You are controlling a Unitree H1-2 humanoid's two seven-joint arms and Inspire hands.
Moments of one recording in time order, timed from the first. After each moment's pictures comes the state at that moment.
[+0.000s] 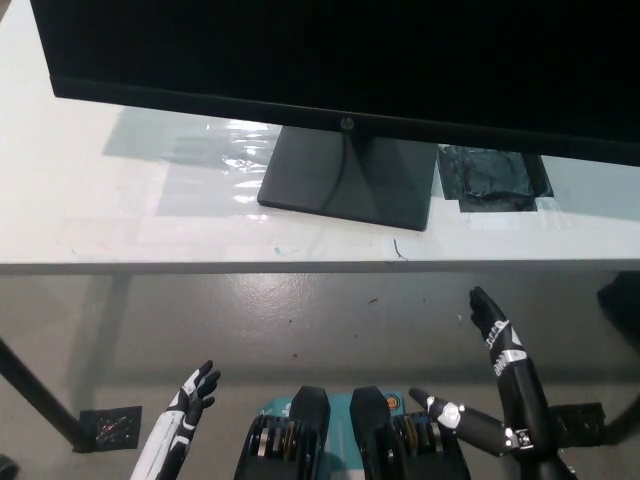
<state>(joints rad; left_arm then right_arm) 0.06 0.17 -0.11 0.28 0.05 -0.39 -0.02 0.01 -0.11 0.29 0.02 0.00 -0.37 -0.18</state>
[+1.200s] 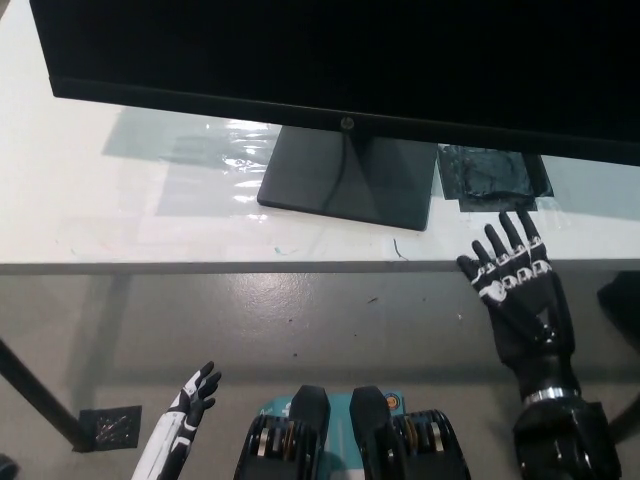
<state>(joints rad) 0.06 0.17 -0.11 0.29 0.05 -0.39 -0.02 -0.22 0.02 0.05 0.03 0.72 -0.04 -0.12</state>
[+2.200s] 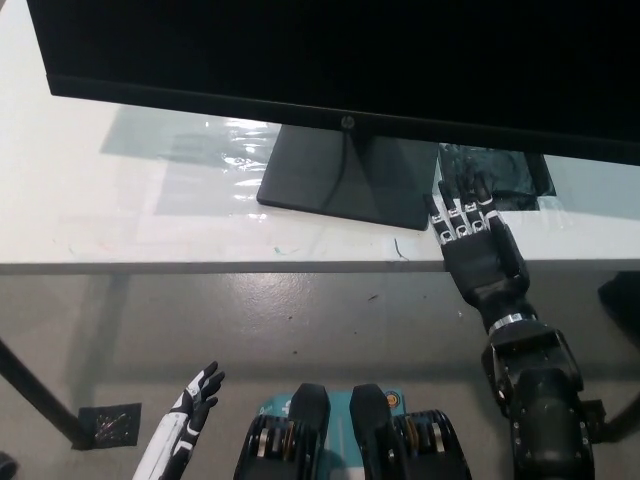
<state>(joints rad) 0.05 0.19 -0.13 0.29 0.06 -0.43 -0.02 -0.53 0.14 -0.33 0.48 1.13 0.21 0.08</state>
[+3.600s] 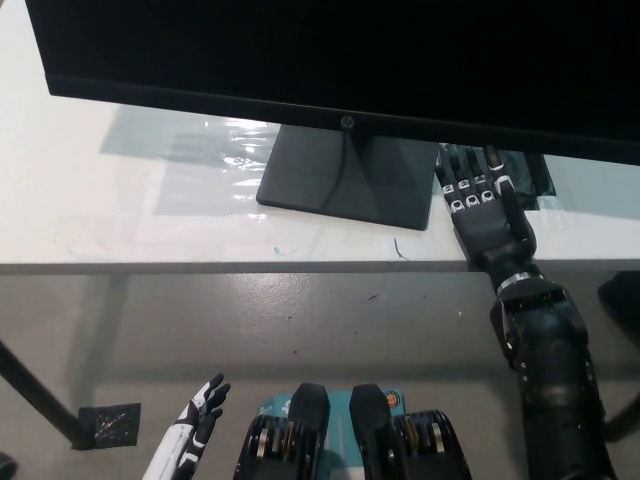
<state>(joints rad) 0.08 0.19 -0.16 0.28 0.07 -0.43 -0.01 -0.72 0.08 -0.48 0.76 1.05 0.21 0.16</state>
